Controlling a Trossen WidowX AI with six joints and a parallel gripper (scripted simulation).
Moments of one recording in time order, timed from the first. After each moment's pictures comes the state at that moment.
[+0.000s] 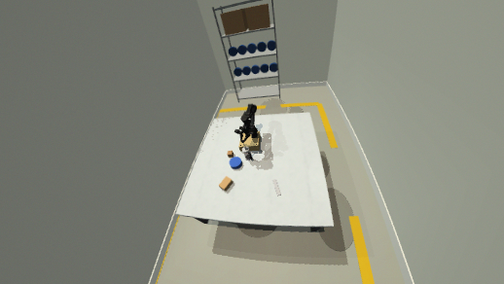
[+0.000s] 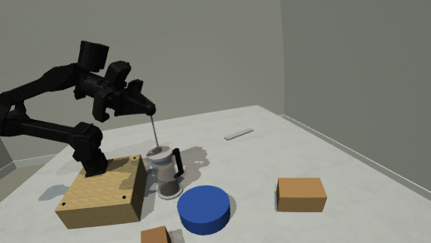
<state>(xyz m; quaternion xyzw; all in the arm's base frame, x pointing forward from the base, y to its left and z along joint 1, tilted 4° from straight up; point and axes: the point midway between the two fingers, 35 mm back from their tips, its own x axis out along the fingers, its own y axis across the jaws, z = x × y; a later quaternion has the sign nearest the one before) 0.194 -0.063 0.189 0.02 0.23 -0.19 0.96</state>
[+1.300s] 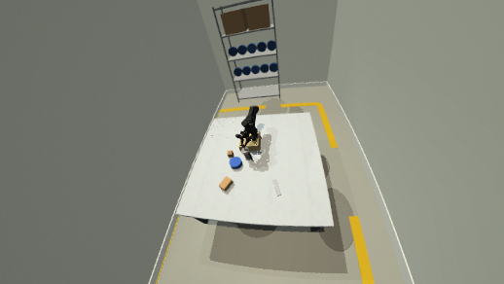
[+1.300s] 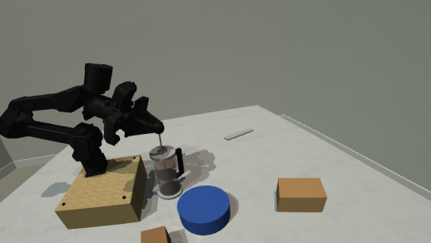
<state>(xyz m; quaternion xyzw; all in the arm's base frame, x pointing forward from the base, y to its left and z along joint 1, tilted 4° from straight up) 0.204 -0.071 0.139 0.02 0.20 -0.19 0.96</state>
